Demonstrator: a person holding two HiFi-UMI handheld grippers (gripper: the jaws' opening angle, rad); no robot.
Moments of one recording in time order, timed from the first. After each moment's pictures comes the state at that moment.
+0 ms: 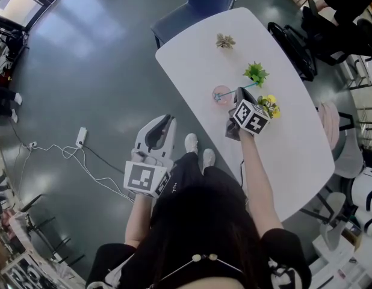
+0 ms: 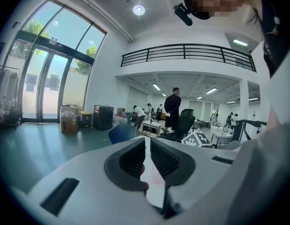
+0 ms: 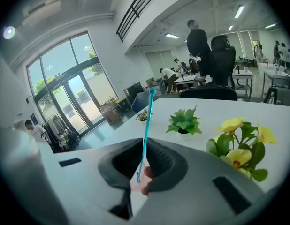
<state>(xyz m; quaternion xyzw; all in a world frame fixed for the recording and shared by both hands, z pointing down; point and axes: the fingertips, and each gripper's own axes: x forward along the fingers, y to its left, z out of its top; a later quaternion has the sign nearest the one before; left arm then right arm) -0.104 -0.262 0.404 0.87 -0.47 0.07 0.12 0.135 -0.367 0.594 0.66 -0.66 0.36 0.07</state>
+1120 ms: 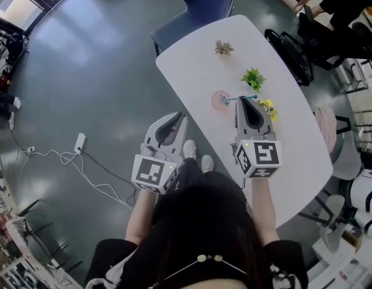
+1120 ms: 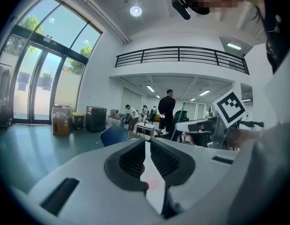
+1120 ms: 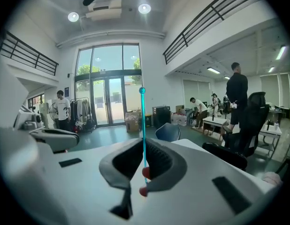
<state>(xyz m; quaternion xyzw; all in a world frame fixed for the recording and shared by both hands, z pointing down) -0.079 -0.272 0.397 0.89 -0.44 0.06 0.11 0.071 -0.311 0.393 0.58 -0.80 0.12 0.10</state>
